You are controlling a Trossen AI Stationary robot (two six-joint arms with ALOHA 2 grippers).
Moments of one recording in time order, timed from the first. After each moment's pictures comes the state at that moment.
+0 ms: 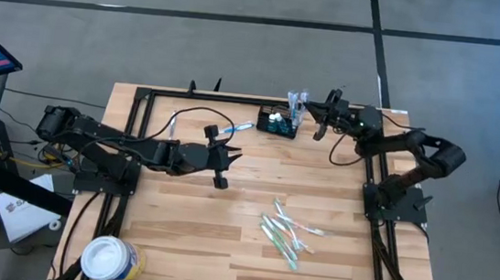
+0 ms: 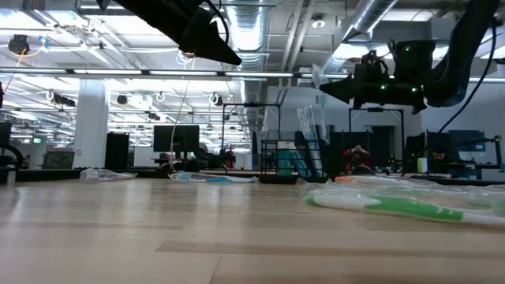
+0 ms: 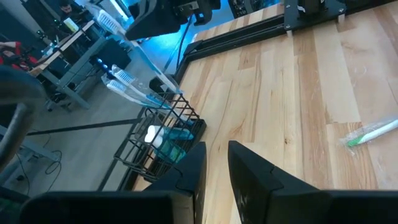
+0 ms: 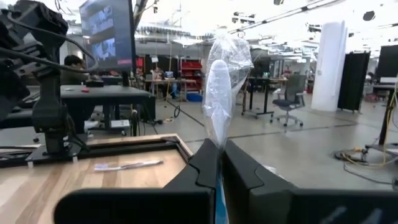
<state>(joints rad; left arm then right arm) -0.10 1.36 0.83 0.11 -0.59 0.28 -0.86 1.51 0.37 1.35 -0.50 0.08</state>
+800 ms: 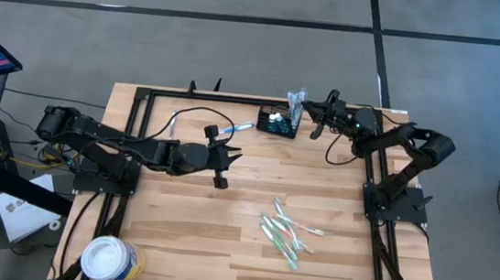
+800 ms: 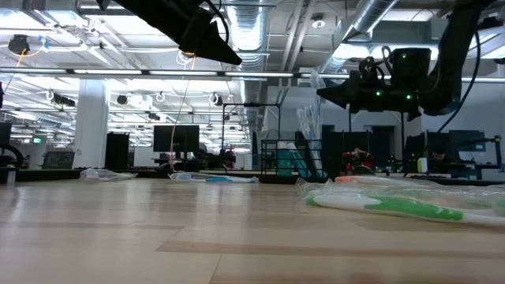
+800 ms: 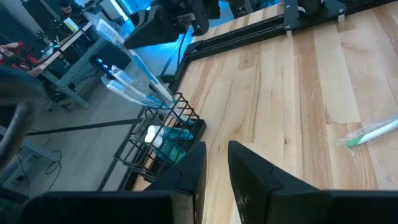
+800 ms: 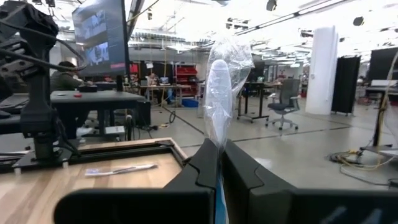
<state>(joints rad) -0.10 1.36 0.83 0.11 -0.59 0.28 -0.84 1.63 0.39 1.48 -0.46 0.09</state>
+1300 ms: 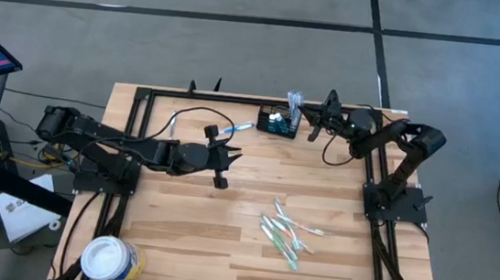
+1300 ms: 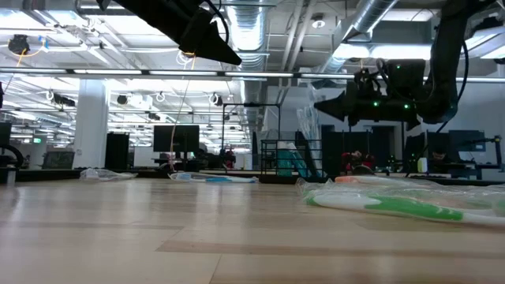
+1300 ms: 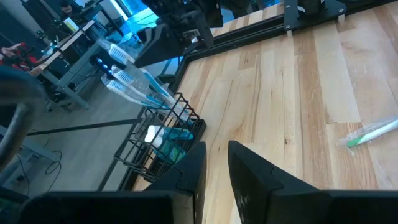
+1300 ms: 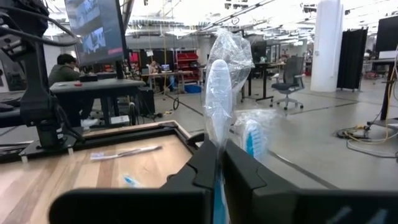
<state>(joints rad) -0.10 1.36 0.83 0.11 -0.59 0.28 -0.85 1.72 0.39 1.50 -0.46 0.12</state>
